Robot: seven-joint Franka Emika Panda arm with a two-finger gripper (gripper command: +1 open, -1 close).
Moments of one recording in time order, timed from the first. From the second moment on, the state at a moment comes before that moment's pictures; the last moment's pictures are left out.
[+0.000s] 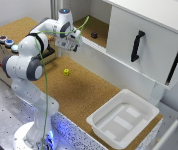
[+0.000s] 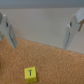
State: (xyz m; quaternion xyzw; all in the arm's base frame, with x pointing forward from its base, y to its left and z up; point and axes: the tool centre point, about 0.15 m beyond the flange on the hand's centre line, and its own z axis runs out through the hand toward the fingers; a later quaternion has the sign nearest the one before) arm 0.397 0.155 0.385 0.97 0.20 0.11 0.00
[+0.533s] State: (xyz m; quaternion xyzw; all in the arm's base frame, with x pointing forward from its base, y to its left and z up) arm 0.386 0.178 0.307 0.95 0.29 0.09 0.00
